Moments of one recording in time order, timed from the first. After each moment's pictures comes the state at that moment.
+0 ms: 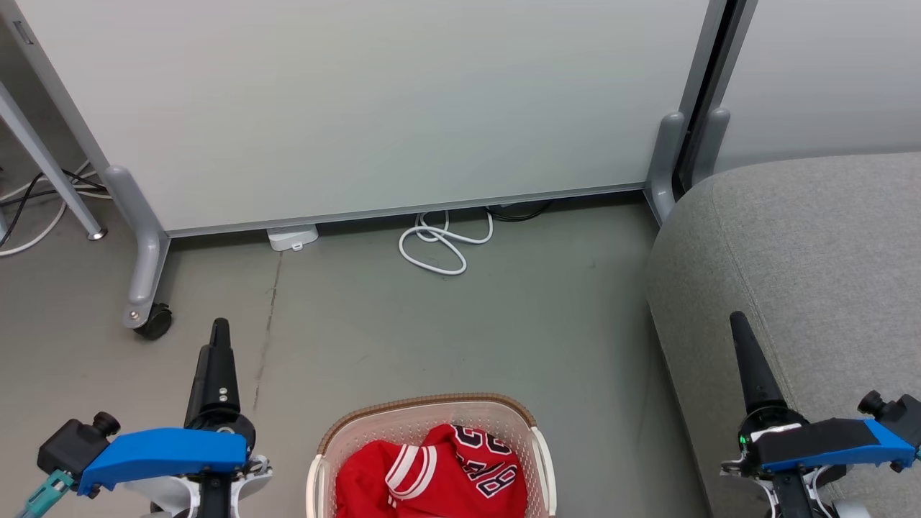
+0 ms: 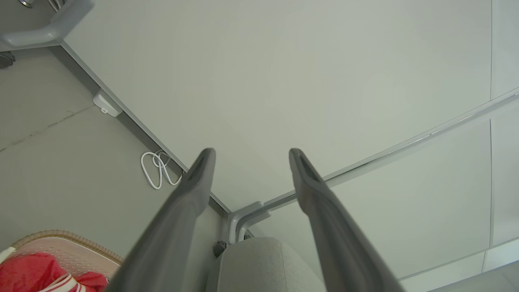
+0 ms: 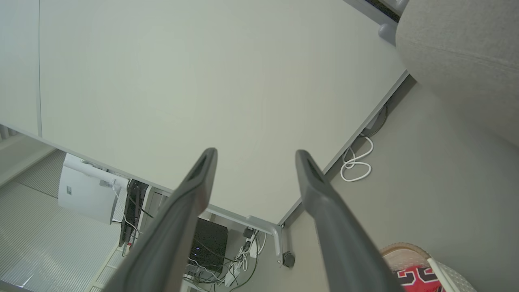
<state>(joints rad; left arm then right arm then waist) -0.07 0.04 0.03 0.18 -1.14 -0.10 -0.03 -0.09 -0.04 -0.02 0.20 1.18 0.13 -0.03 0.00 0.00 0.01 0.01</state>
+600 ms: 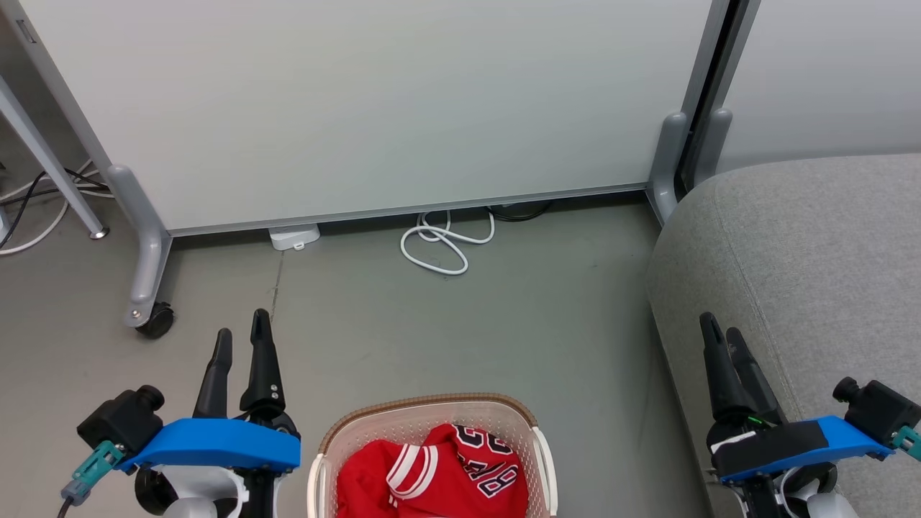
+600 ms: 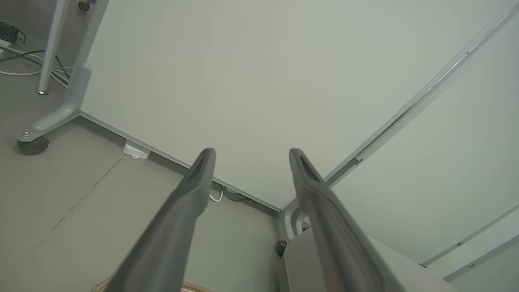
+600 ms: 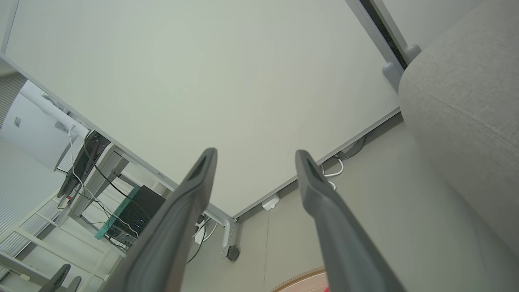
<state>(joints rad) -0.08 0.04 -0.05 0.18 -0.74 -0.05 -0.09 -0.09 -0.04 0.03 0.19 0.83 0.13 -0.09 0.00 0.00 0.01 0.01</state>
